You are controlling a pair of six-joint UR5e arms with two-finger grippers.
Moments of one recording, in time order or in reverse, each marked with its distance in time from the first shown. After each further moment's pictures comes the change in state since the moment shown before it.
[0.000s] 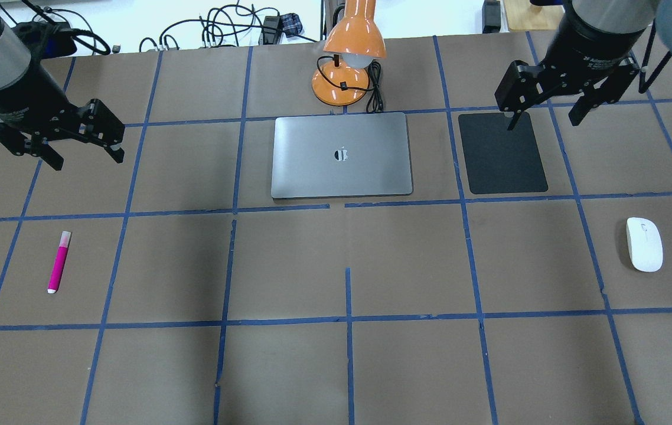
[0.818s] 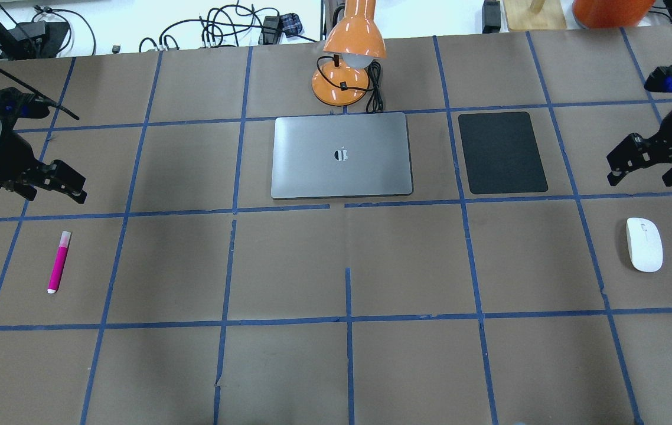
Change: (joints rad) left arm 0.218 -0.034 -0.276 0.406 0.027 0.395; right arm -0.437 0.102 0.299 -0.352 -0.024 -0.368
